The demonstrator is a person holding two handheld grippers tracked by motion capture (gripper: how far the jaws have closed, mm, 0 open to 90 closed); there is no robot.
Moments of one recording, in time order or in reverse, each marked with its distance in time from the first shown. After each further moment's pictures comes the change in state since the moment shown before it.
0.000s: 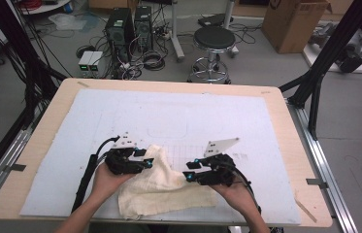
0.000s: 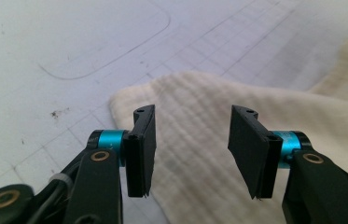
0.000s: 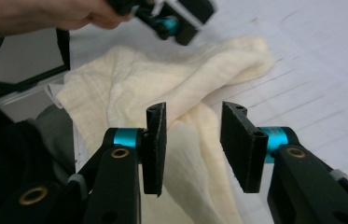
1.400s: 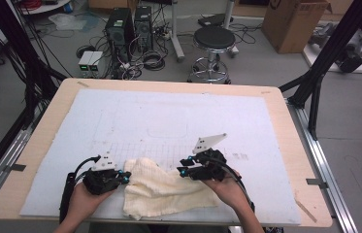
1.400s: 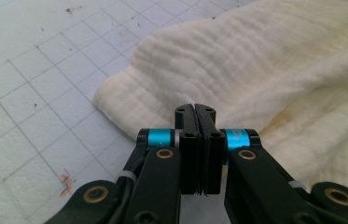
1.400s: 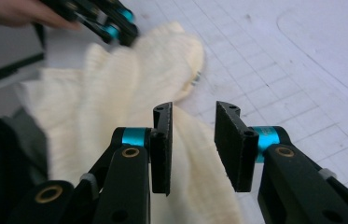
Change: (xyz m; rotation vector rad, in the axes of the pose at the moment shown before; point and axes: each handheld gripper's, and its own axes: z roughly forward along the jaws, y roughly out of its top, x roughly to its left) left arm -0.004 -0.061 -0.049 0.047 0.016 0.027; right arm -0.003 0.016 0.017 0.055 -0.065 -0.036
